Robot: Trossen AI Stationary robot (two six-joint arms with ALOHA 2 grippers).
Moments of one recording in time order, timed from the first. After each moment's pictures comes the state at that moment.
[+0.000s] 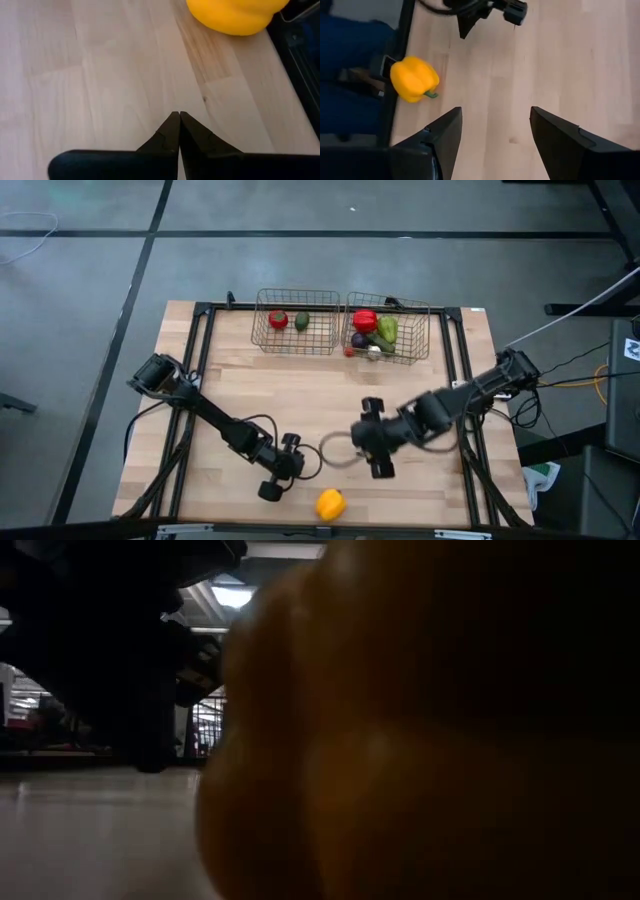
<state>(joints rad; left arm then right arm) -0.53 1.83 1.00 -0.11 -0.07 -0.28 0.48 1.67 1.67 -1.01 0.15 0.34</state>
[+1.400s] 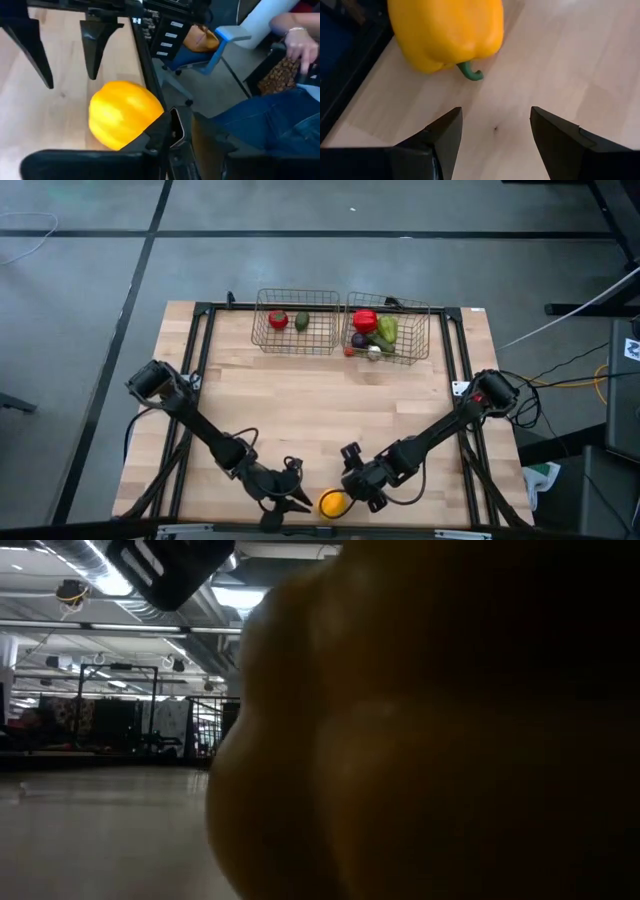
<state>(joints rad) -0.68 1.84 1.00 0.42 -0.21 -0.53 0.61 1.92 1.28 -0.37 0.13 0.06</state>
